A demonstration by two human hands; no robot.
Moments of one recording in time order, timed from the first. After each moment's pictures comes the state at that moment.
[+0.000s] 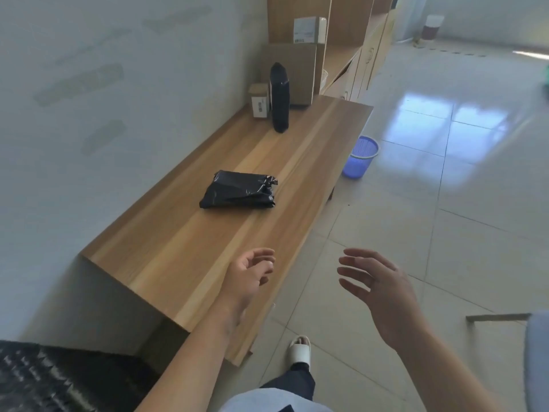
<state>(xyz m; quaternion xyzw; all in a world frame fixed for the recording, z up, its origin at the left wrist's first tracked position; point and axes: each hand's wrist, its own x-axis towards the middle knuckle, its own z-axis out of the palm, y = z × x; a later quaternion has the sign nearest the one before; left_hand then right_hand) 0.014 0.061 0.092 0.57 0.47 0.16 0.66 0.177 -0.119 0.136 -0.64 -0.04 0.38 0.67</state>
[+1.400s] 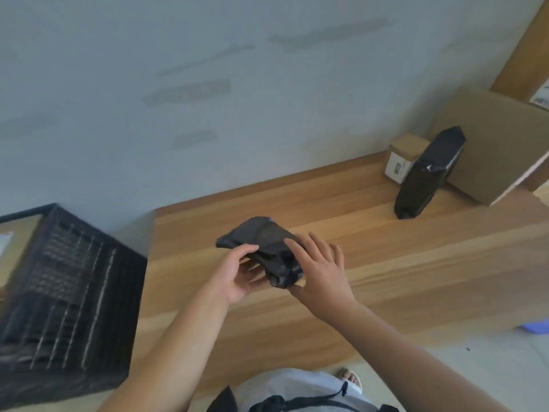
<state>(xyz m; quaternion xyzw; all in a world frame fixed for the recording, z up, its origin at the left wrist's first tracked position) 0.223 0.268 0.108 0.05 0.61 0.45 0.65 0.421 0.270 0.085 -0.50 -0.83 0.20 0.16</state>
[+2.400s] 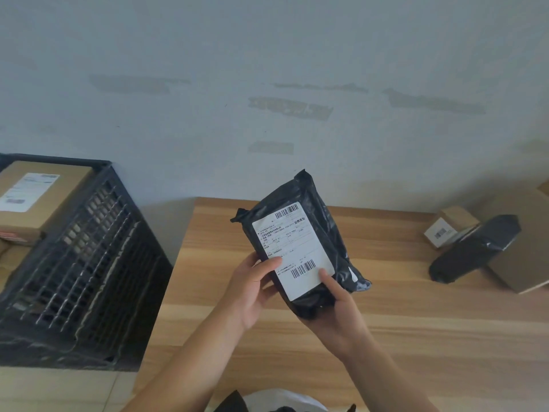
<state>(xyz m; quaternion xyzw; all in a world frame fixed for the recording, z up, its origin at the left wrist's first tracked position) 0.129 0.210 0.123 0.14 0.47 0.60 0.63 0.304 0.244 0.112 -0.41 -0.14 0.83 0.34</state>
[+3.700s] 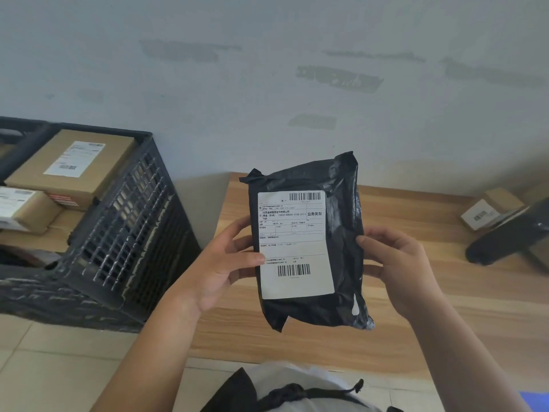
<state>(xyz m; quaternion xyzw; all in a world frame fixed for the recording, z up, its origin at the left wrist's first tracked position) 0.007 0.102 0.145 0.33 0.46 0.55 0.62 0.282 0.215 0.183 -0.49 -0.50 0.61 0.36</state>
